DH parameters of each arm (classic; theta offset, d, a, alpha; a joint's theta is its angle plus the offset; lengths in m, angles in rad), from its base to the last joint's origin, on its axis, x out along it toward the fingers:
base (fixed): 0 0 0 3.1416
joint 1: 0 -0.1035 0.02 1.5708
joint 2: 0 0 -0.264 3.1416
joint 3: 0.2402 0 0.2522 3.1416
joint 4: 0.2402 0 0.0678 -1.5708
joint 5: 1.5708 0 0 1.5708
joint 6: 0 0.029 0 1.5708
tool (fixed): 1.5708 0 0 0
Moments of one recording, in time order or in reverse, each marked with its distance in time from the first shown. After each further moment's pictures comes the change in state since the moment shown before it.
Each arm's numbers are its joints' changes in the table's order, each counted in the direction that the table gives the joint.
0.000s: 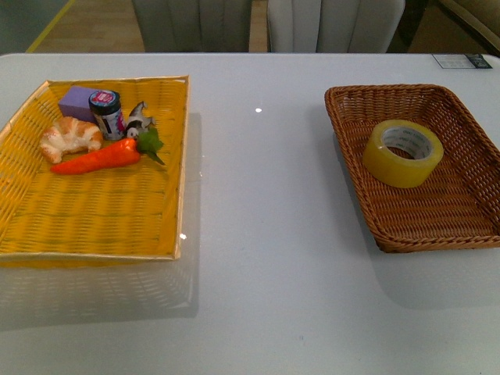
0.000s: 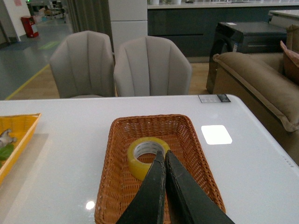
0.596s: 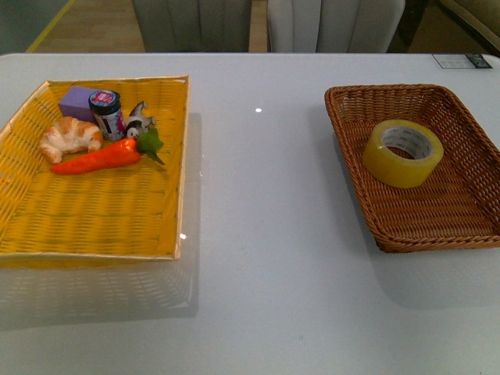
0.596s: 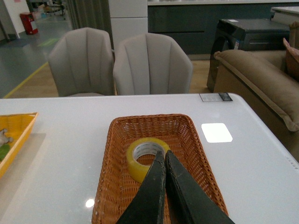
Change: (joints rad) left arm 0.000 0.000 0.000 0.000 0.000 0.000; right arm 0.000 0.262 0.000 -0.255 0.000 0.000
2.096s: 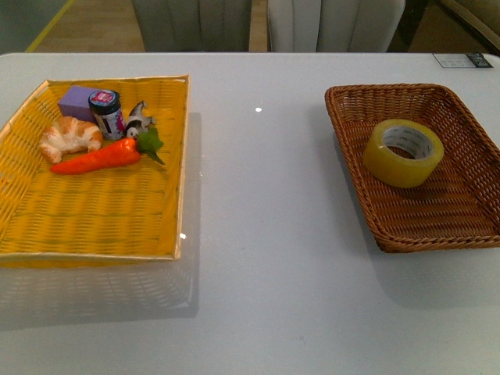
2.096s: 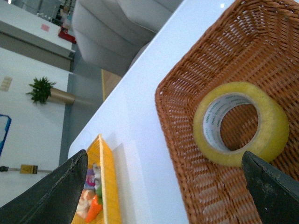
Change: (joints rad) left arm 0.000 0.001 0.000 0.000 0.000 0.000; right arm 0.155 1.212 0.539 -0.408 -0.393 0.798
